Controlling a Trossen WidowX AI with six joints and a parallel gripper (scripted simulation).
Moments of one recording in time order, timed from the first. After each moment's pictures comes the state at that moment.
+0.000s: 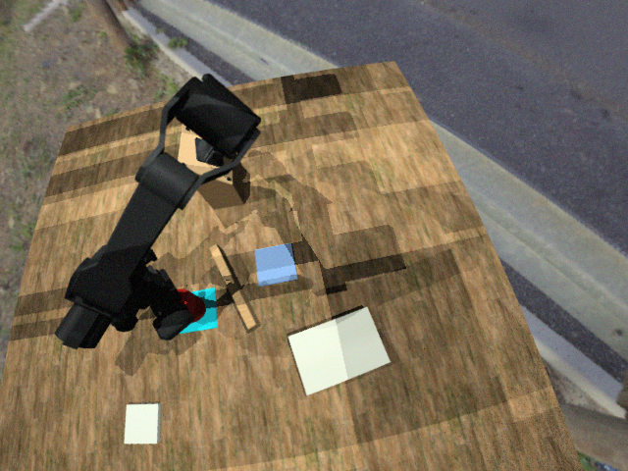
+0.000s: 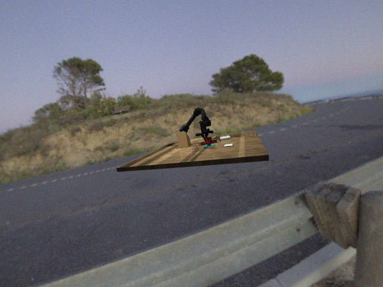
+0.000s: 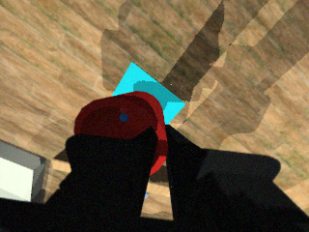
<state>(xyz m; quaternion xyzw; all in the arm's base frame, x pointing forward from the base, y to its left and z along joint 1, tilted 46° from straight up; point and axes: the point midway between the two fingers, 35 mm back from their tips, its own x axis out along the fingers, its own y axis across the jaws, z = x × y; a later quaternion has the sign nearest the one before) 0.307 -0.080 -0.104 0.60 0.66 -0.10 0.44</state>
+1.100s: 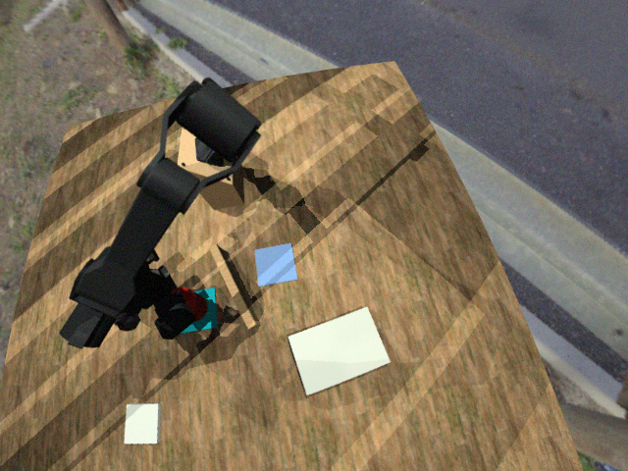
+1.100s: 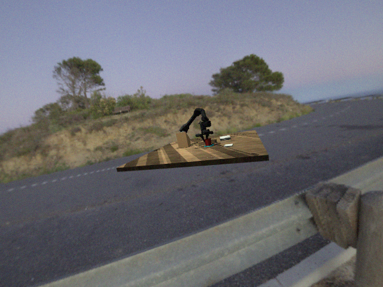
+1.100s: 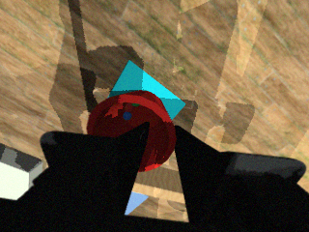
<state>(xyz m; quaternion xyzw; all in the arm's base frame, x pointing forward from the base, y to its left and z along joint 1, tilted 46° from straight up) 0.306 -0.075 -0.108 0.60 0.66 -0.10 0.44</state>
